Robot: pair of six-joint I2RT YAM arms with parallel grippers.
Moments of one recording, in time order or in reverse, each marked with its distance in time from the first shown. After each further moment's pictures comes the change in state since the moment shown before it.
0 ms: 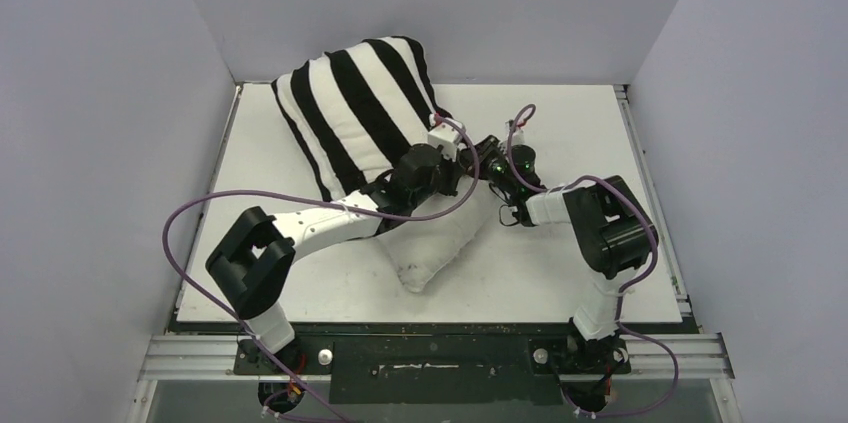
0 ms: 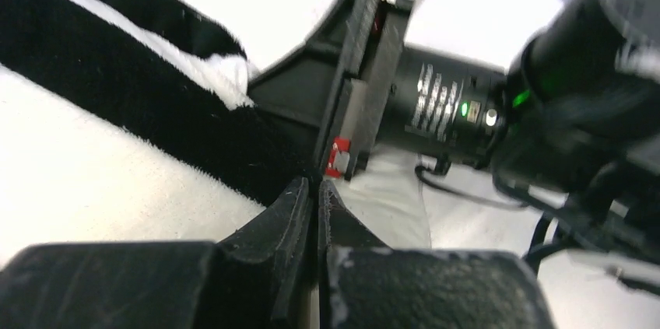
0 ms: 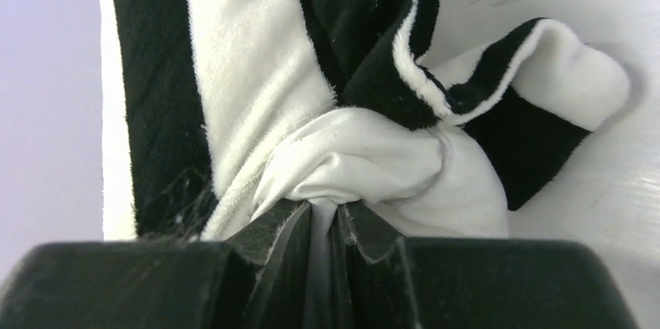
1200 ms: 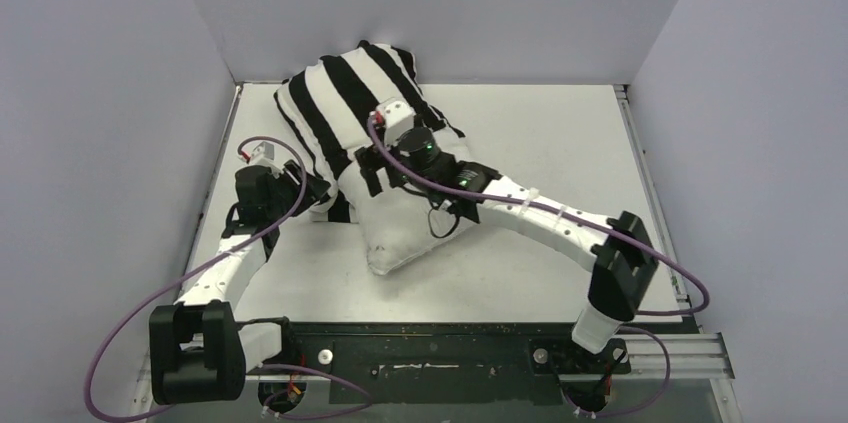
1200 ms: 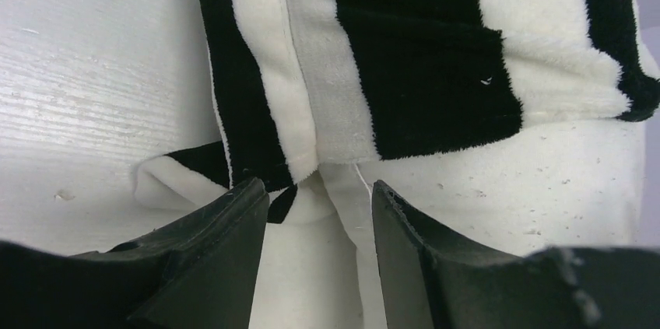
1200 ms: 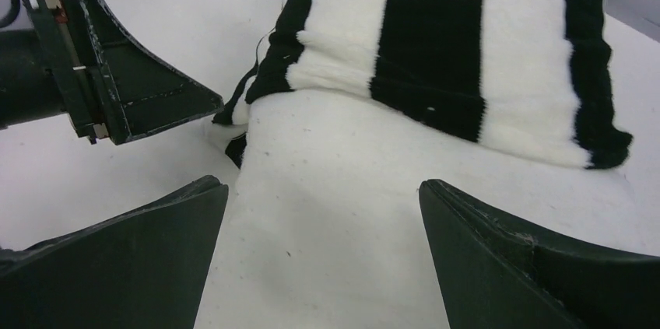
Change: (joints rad) left arm 0.914 -0.522 -0.566 -0.141 0.481 -0.366; right arm 0.538 -0.236 0.574 -0.989 0.514 -0.841
